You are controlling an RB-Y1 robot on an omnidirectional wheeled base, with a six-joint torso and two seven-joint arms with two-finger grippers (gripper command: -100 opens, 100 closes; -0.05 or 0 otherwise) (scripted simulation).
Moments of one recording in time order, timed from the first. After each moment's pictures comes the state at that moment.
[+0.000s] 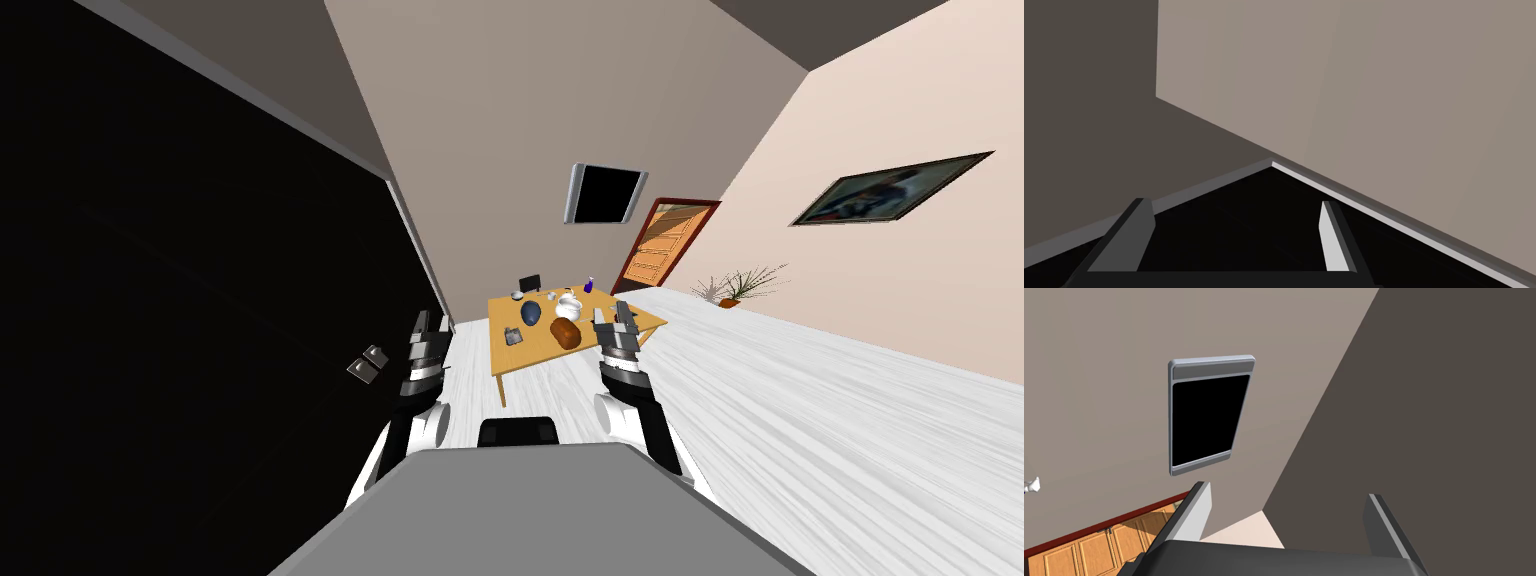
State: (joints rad) left arm 0.51 -0.02 -0.05 -2.21 -0.04 -0.53 0.12; right arm 0.49 0.04 -0.06 -2.23 -0.02 -0.51 -0.03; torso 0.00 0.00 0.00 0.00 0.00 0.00
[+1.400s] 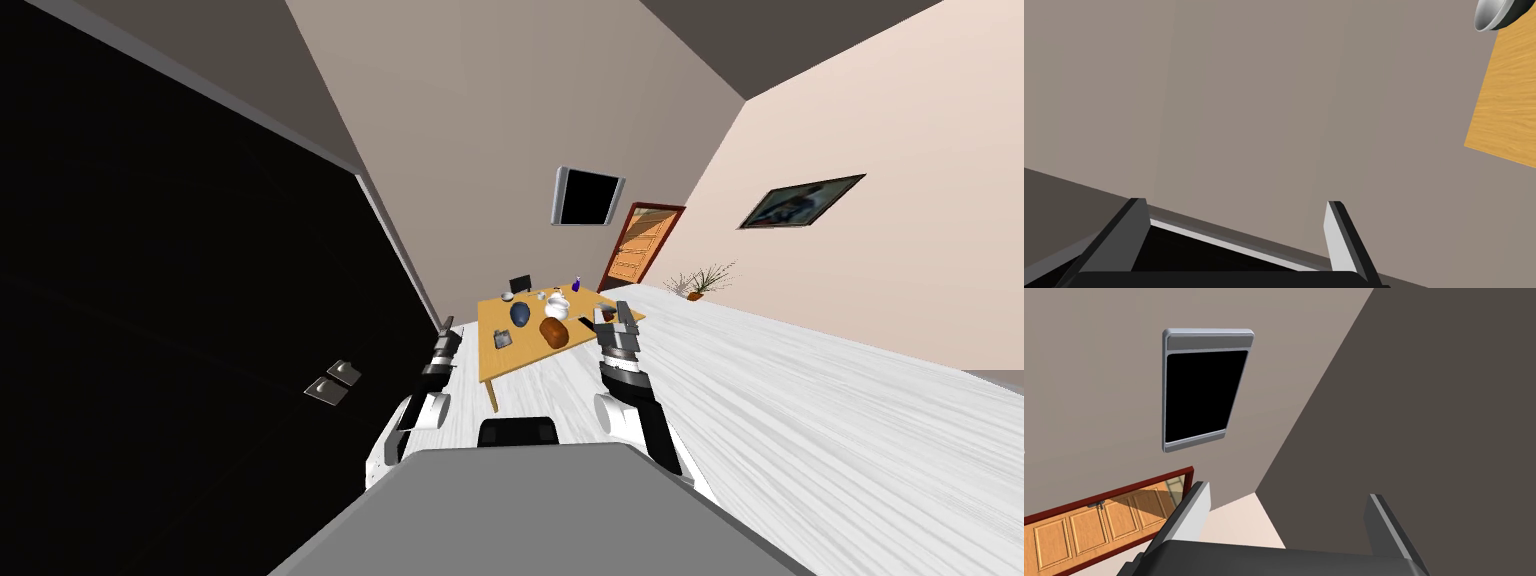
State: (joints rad) left arm 0.34 0.16 -0.03 -1.93 0.04 -0.29 0.18; right arm 0.49 0.04 -0.06 -2.23 -0.02 -0.51 -0.03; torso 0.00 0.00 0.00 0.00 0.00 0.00
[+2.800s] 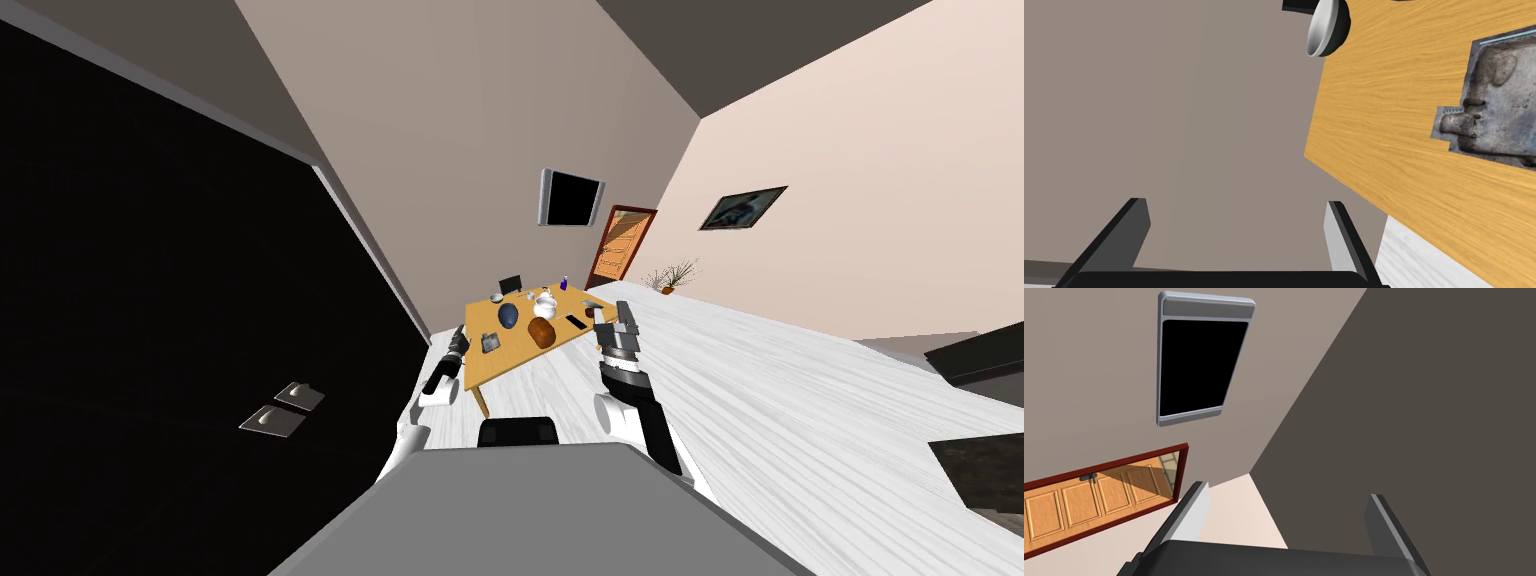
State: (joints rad) left arm 0.14 0.16 -0.01 -1.61 0.13 0.00 0.25; right arm 0.49 0.04 -0.06 -2.23 -0.02 -0.51 -0.03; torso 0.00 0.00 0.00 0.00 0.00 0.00
